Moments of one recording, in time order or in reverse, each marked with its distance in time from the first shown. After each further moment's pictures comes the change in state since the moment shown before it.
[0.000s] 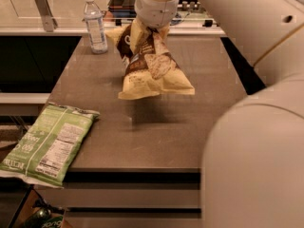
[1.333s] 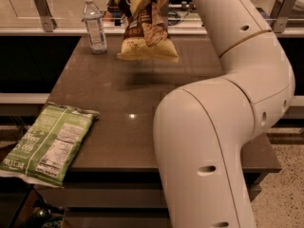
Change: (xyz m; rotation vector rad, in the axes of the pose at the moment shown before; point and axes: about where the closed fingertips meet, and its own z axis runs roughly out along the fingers) arm -0.138 -0.049 -0.018 -0.018 -0.360 0.030
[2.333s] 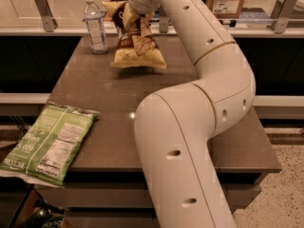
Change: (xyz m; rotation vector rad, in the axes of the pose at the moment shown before) arm -0.015 0.006 0.078 0.029 0.004 0.003
